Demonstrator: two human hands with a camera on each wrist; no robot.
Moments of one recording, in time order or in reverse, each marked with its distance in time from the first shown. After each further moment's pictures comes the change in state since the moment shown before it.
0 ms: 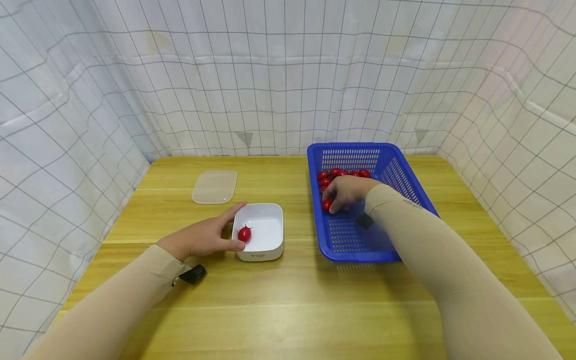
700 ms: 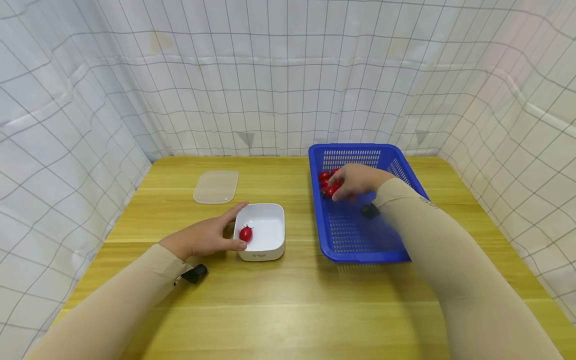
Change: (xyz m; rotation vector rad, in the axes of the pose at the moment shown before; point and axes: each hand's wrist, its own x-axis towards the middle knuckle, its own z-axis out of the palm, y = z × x) left_hand -0.004 0.005 0.000 -0.022 -0.005 -0.014; right_hand -0.023 -0.002 -0.024 0.090 0.101 0.000
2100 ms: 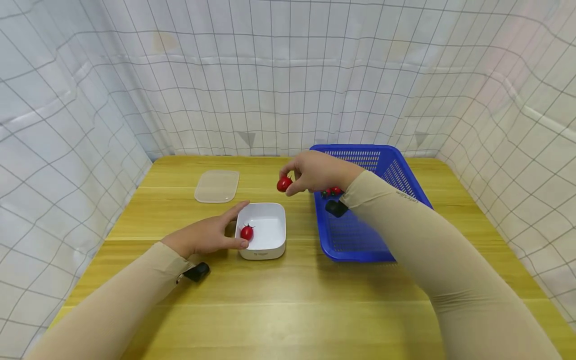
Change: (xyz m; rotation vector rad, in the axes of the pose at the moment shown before) left_hand -0.001 0.002 0.001 -0.021 -0.008 -0.036; right_hand -0.014 -0.132 0.001 -0.144 0.056 -0.226
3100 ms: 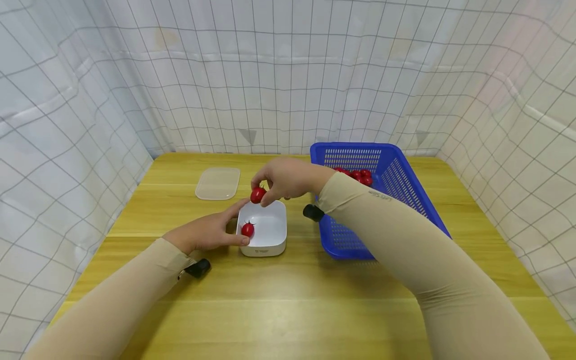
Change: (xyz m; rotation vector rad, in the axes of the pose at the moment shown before) left_hand 0.001 0.000 -0.001 0.009 -0.014 0.009; right_hand 0.022 -0.052 0.018 -0.103 -0.127 -0.111
